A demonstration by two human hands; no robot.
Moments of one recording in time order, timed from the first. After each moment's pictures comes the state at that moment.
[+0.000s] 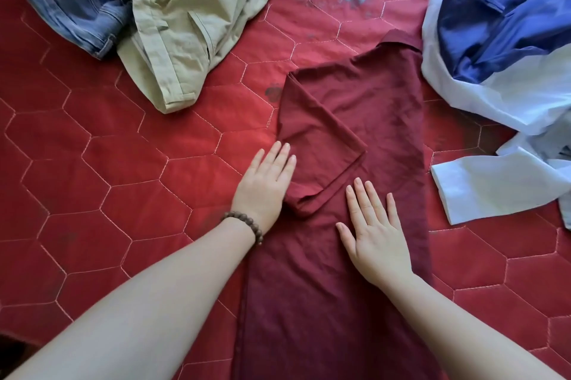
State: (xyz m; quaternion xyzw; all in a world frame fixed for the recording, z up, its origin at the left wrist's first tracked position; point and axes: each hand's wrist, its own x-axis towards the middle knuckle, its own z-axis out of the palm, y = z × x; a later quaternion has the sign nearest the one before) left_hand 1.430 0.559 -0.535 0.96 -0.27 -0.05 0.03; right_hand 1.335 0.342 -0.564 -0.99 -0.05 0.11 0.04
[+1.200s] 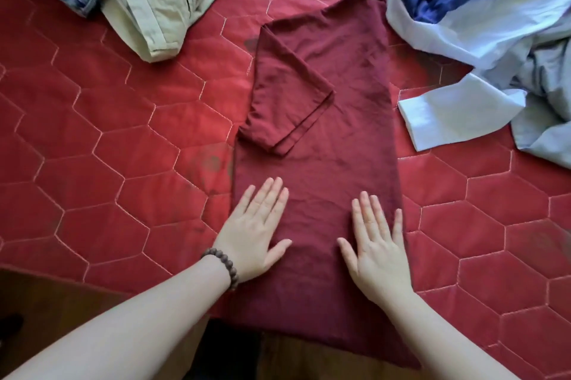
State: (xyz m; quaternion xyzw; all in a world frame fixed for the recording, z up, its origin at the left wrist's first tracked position) left_hand 1.257 0.579 -0.546 0.93 -0.34 -0.13 0.04; right_hand 1.180 0.332 -0.550 -0.99 0.00 0.10 0.05
